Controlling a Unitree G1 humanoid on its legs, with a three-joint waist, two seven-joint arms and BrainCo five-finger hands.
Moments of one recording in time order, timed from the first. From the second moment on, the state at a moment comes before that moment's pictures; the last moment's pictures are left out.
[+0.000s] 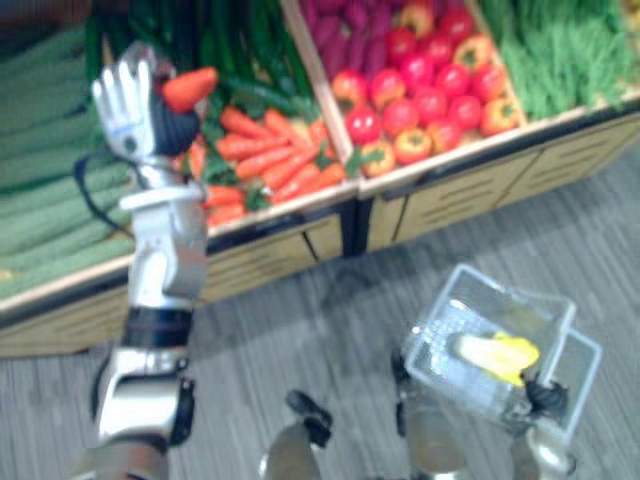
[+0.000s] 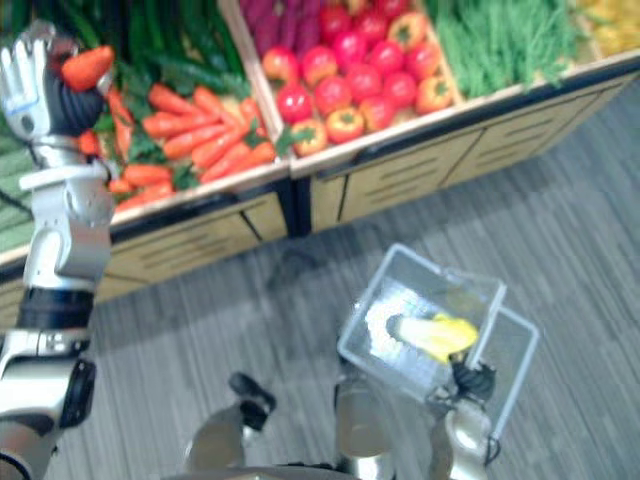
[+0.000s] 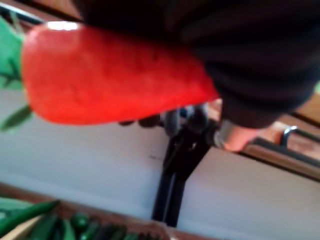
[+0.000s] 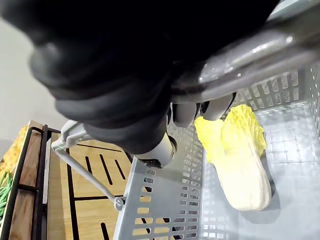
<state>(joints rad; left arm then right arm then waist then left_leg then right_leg) -0.58 0.54 0.09 0.06 0.85 0.15 0.48 0.18 0.00 -0.33 0.36 0.28 -0.14 -0.28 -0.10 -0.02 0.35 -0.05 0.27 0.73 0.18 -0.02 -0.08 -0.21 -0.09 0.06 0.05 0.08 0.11</state>
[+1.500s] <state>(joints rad) -0.12 -0.01 -0.49 0.38 0.59 -0.10 0.35 0.10 -0.06 0.29 0.00 0.20 -0.06 -0.18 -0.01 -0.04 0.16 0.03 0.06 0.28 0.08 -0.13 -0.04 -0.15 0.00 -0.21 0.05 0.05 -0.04</state>
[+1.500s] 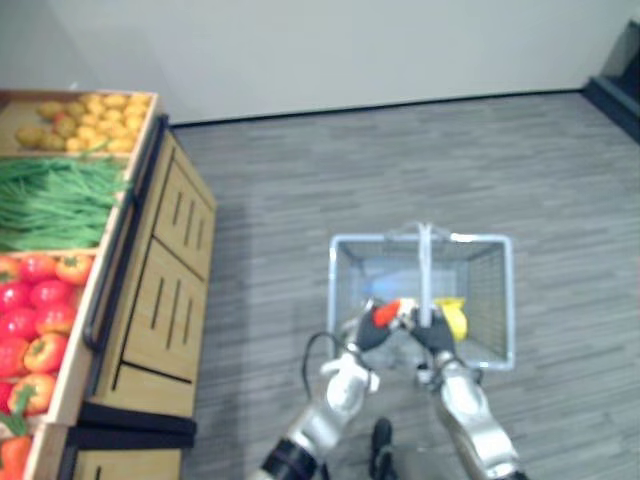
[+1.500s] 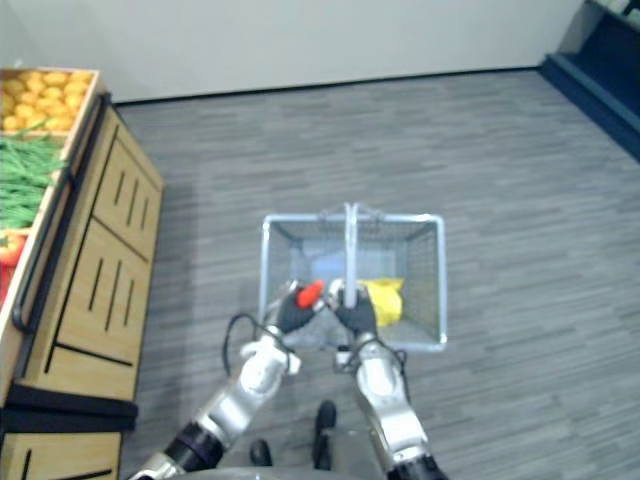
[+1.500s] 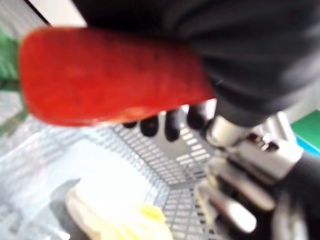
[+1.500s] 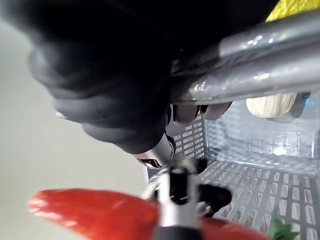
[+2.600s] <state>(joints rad) -0.12 0.20 0.08 0.02 0.20 -0.21 0.36 0.15 -0.10 -0.36 0.58 0.27 -0.05 -0.25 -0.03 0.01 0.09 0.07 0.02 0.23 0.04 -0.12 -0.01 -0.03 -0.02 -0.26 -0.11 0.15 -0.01</state>
